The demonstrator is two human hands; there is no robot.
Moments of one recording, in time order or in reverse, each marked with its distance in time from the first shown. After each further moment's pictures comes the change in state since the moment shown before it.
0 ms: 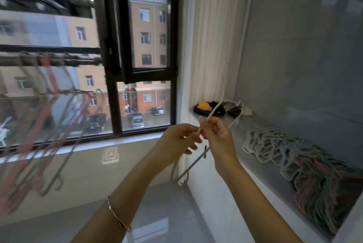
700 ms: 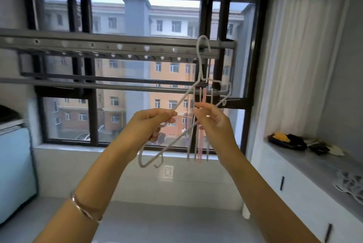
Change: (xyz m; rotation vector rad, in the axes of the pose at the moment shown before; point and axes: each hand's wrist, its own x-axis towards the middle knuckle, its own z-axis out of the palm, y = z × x) left_hand -0.341 0.086 -0.246 -0.068 0.616 -0.038; right_hand -0.228 -0.130 0.249 0.008 -0.464 -0.277
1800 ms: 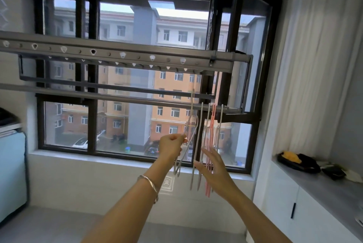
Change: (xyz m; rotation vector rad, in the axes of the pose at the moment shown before) left_hand 0.167 -0.113 0.063 -0.092 0.272 -0.164; right_hand 0.060 0.156 -0.013 -0.449 -0.258 0.202
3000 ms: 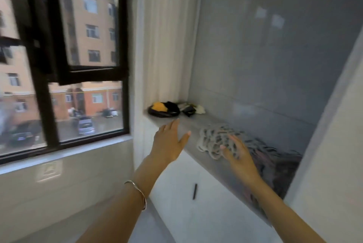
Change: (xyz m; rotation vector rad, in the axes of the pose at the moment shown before) left_hand -0.109 -0.081 0.476 0.651 -0.844 0.580; right_hand -0.166 0.278 -0.393 -0.220 0.747 0.437
